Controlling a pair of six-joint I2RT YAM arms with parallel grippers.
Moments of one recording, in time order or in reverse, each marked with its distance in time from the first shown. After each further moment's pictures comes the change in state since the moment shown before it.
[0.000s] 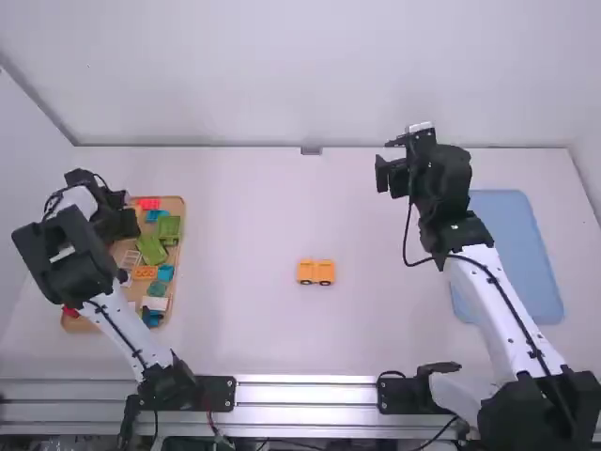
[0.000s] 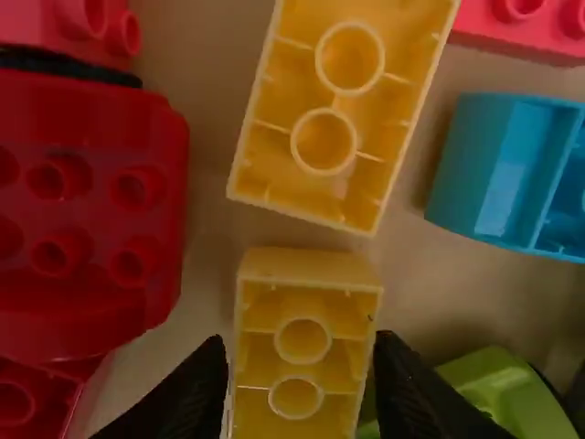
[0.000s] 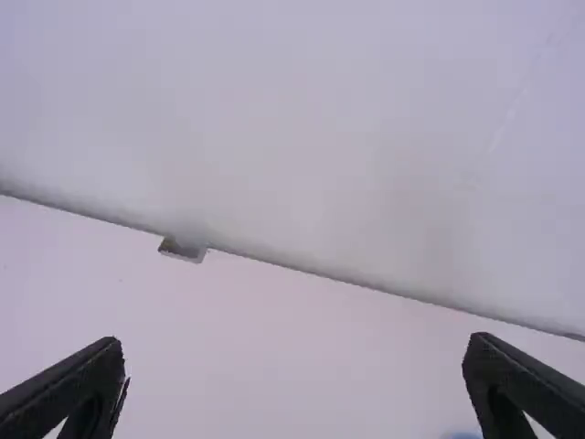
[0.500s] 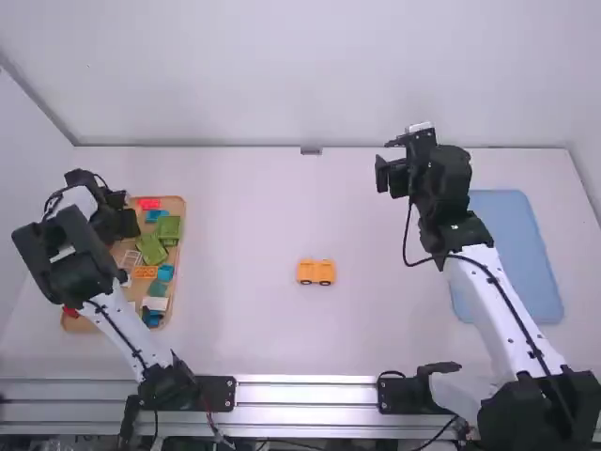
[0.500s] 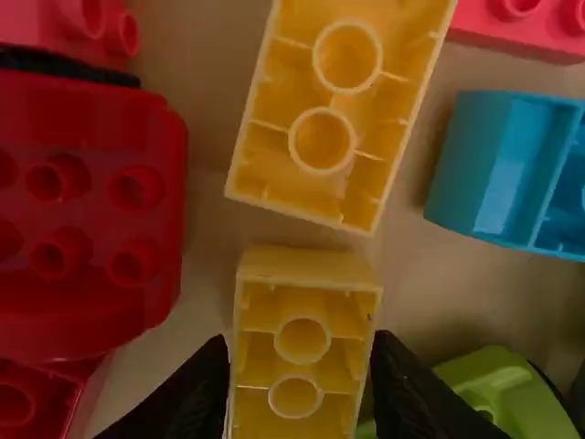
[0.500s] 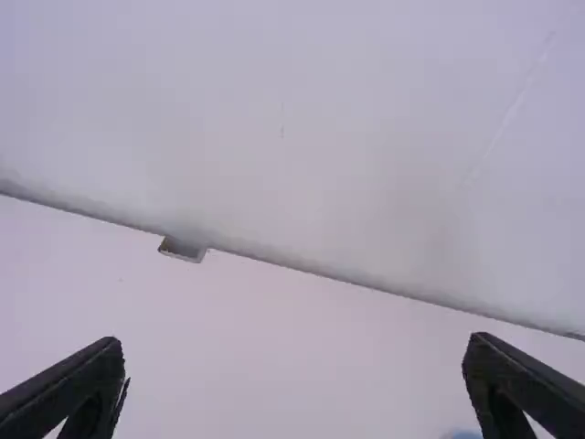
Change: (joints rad) left arm -0.001 0.000 0.000 0.002 0.000 0.007; right arm 0.000 0.000 0.000 -0.001 0.000 0.002
